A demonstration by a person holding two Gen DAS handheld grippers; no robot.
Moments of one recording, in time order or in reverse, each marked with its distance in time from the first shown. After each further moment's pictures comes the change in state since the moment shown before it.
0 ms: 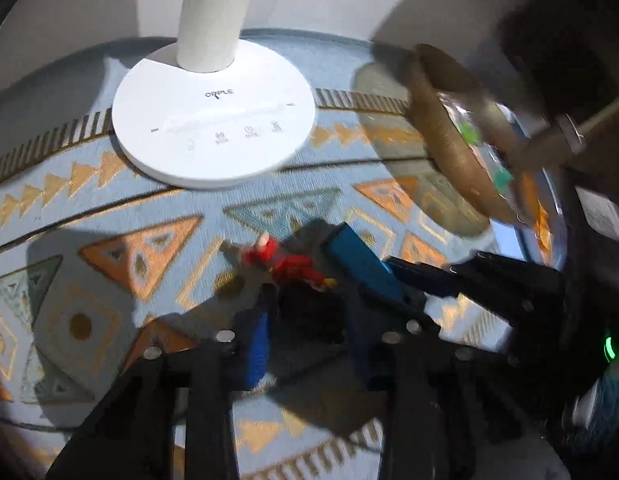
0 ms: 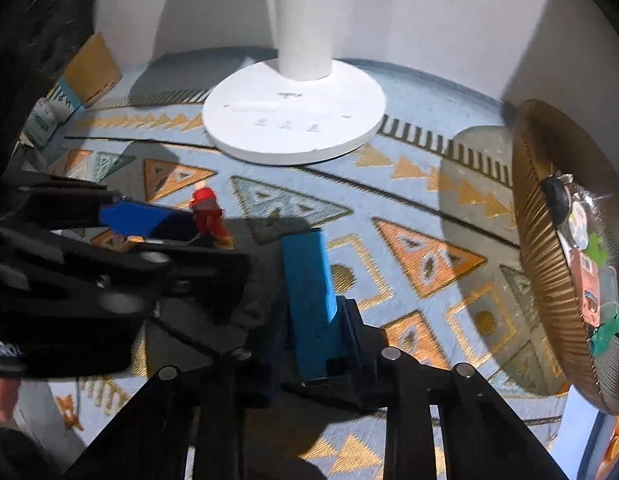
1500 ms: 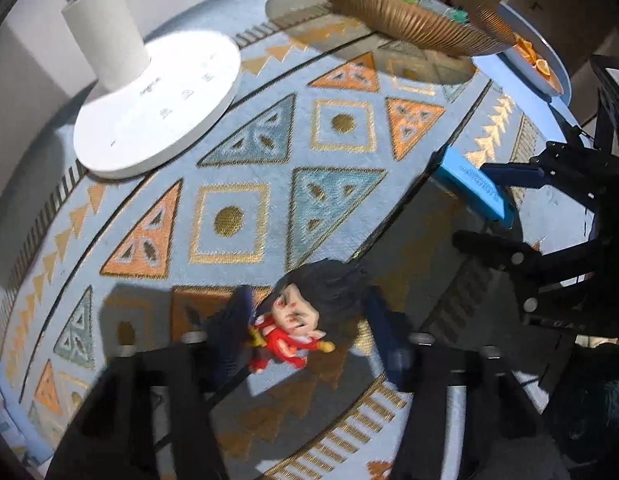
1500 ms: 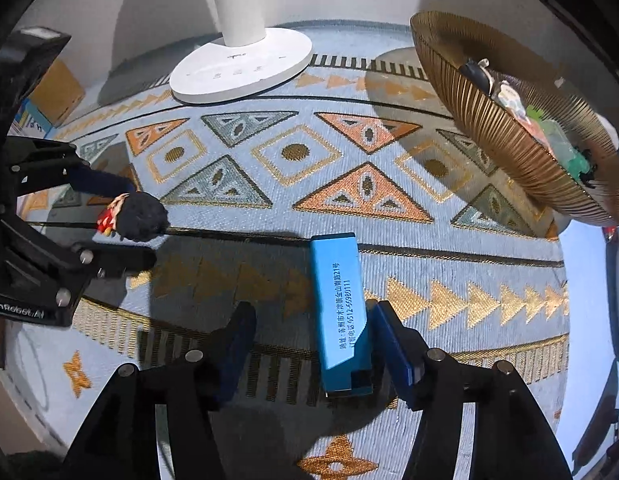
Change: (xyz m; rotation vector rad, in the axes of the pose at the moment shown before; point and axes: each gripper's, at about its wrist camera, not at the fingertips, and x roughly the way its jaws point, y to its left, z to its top) left arm 0.009 -0.024 -0.036 0.478 0.155 0.169; right arm -0.027 -0.003 -0.073 0.213 0.015 -0.115
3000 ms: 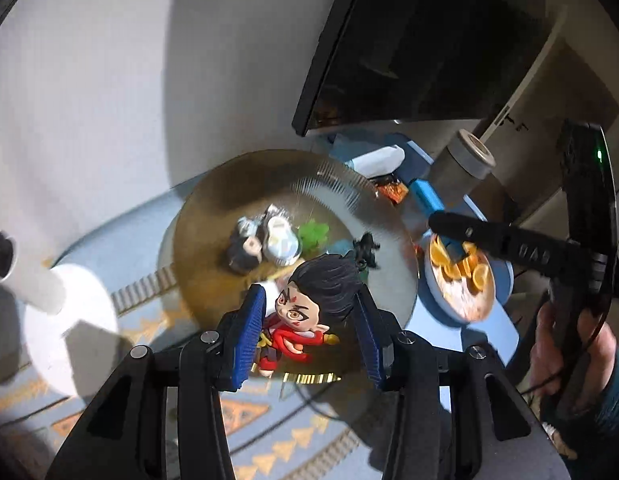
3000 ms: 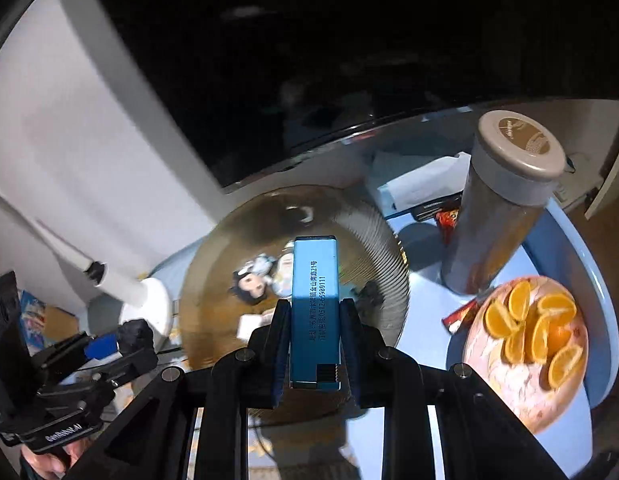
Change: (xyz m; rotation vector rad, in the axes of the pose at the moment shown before) left arm -0.072 -0.090 0.209 -0.219 -0.353 -0.164; right arm -0.113 -0.271 0.106 0.439 -0.232 0.058
